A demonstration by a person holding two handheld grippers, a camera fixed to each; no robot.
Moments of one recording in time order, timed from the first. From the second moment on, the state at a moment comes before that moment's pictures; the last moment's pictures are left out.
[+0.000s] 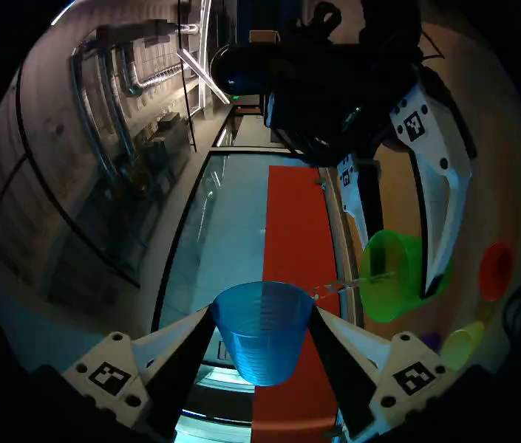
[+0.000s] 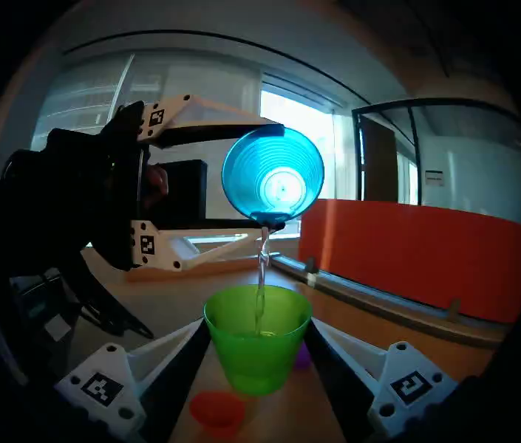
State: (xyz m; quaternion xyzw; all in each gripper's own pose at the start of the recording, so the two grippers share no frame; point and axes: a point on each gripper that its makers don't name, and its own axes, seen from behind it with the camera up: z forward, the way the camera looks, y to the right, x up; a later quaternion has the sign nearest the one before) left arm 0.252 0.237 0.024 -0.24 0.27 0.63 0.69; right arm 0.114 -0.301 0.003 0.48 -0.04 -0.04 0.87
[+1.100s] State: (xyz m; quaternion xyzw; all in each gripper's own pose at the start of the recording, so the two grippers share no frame) left arm 0.251 0.240 0.018 -0.23 0.28 0.65 0.66; right arm 0.117 -0.298 0.003 0.48 -0.04 -0.04 0.87
